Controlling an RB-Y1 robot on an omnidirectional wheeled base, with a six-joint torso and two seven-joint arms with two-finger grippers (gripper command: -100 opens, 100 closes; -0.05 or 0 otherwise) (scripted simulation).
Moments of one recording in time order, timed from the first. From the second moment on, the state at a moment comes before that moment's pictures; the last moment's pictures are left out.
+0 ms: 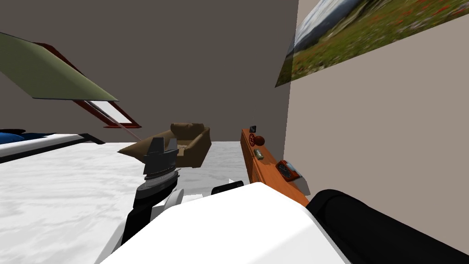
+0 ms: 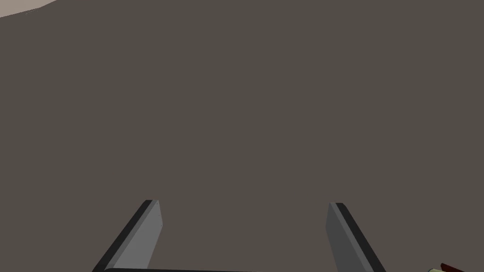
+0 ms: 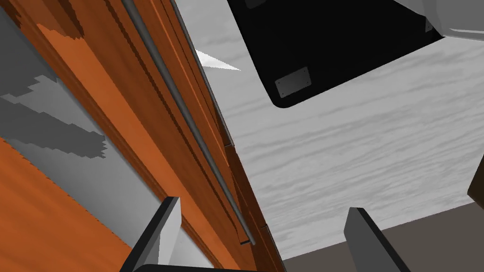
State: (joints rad) left arm 0.55 0.04 0.00 -2.38 -0.11 -0.59 -0.16; right arm 0.84 -0.85 0.52 -1.60 -0.34 0.16 0.70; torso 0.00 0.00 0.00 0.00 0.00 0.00
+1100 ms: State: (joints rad) left arm 0.55 0.04 0.00 -2.38 -0.11 -0.59 -0.16; right arm 0.82 -0.84 0.60 -1.40 -0.29 0.26 0.96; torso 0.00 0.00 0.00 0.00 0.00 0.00
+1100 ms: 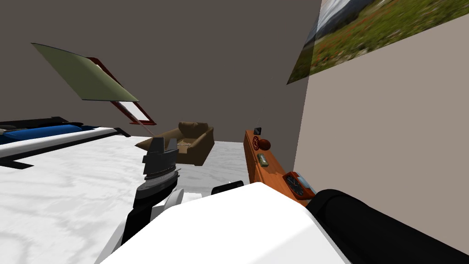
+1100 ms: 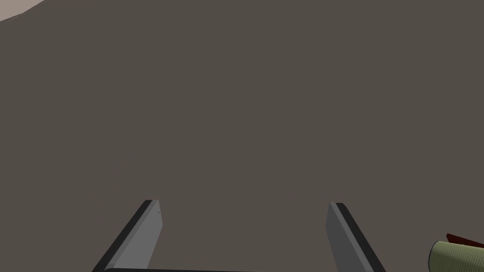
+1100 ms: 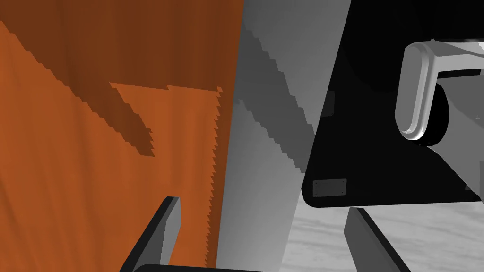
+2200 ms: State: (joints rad) left arm 0.55 0.04 0.00 -2.38 -0.11 -0.59 -0.16; right arm 0.76 -0.75 0.63 -1.30 -0.25 0.26 0.94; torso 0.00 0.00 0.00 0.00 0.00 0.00
